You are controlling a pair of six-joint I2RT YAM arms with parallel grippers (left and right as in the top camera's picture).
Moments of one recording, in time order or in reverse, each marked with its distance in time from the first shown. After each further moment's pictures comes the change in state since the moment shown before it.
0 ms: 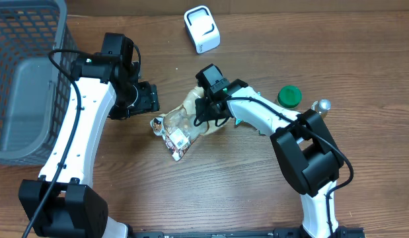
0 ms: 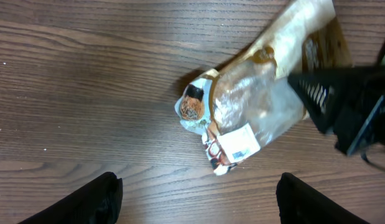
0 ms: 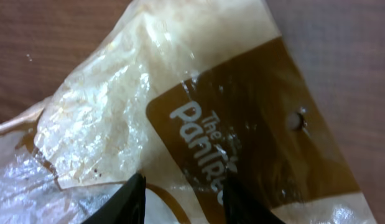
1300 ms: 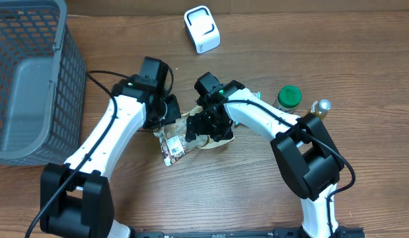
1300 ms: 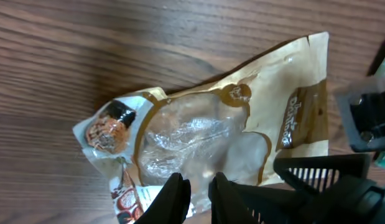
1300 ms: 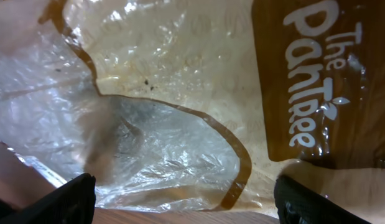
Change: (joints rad) left arm -0.167 0.000 -0.312 0.404 0.024 -0.262; right arm 0.034 -0.023 0.012 -0.257 -0.232 0.072
